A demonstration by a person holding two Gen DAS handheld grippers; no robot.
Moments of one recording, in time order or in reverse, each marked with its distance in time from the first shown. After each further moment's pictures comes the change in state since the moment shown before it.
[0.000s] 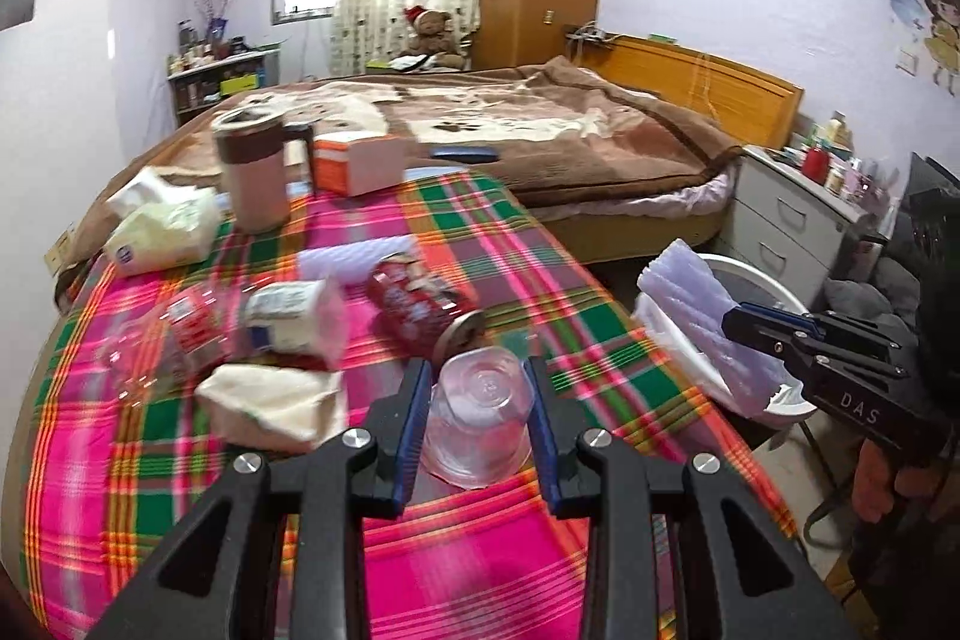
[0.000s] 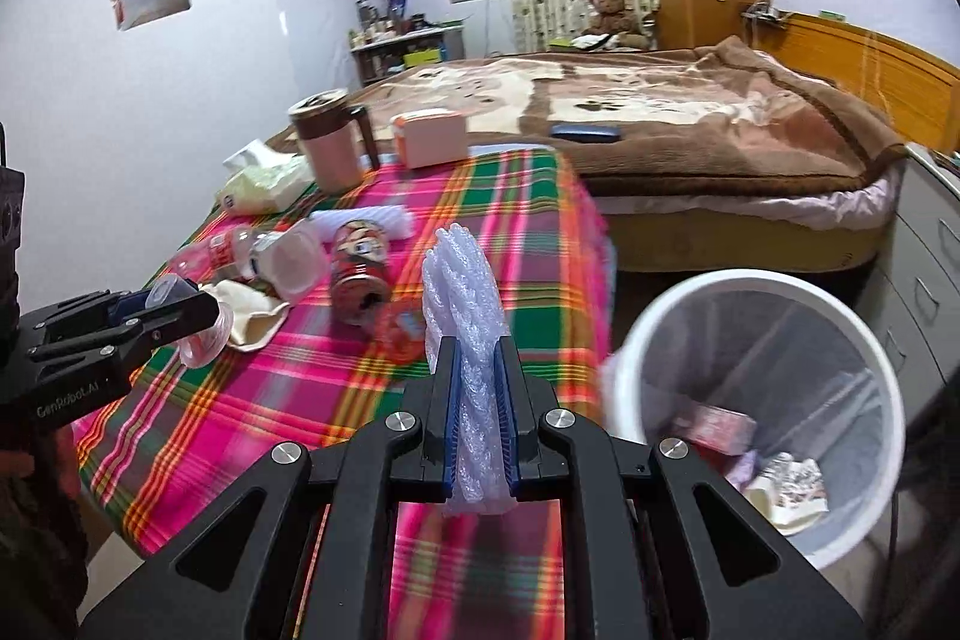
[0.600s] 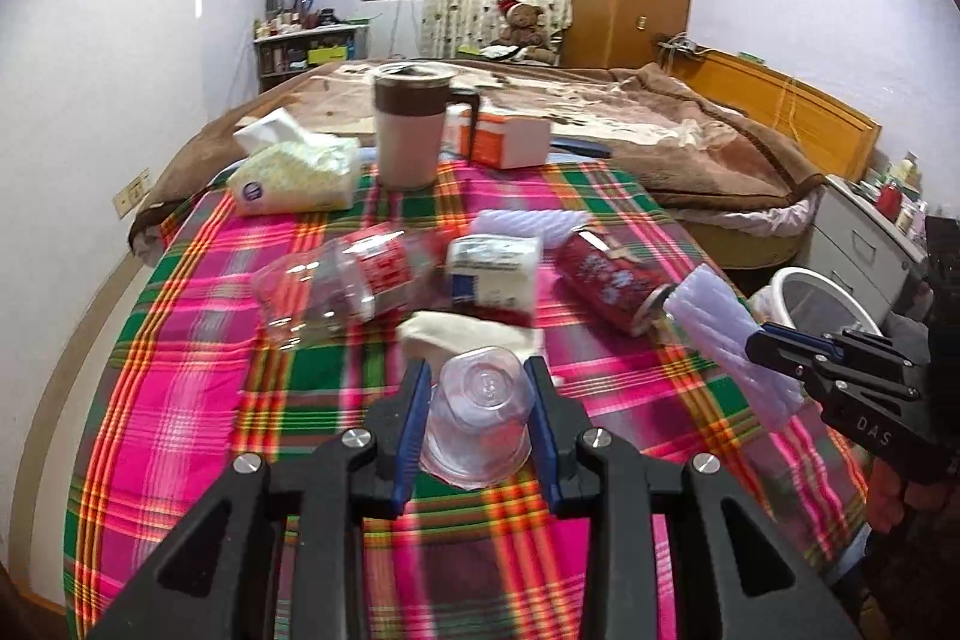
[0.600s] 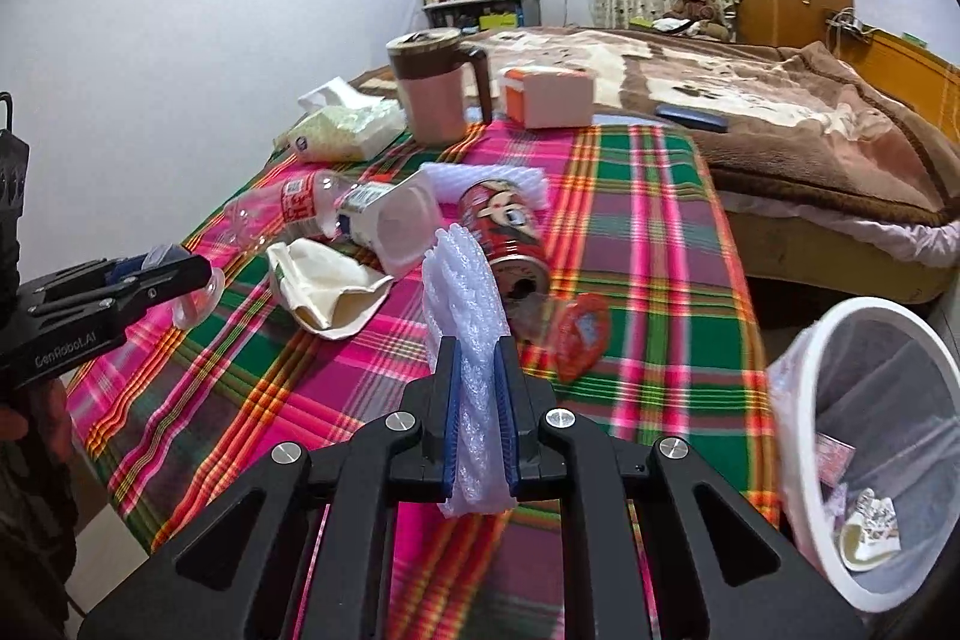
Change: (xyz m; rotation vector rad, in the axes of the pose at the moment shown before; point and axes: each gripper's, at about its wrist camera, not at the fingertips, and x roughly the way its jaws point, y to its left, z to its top) left arm -0.023 0.100 -0.028 -0.123 0.016 0.152; right arm 0.042 0.074 0.001 -0.108 0.079 0.123
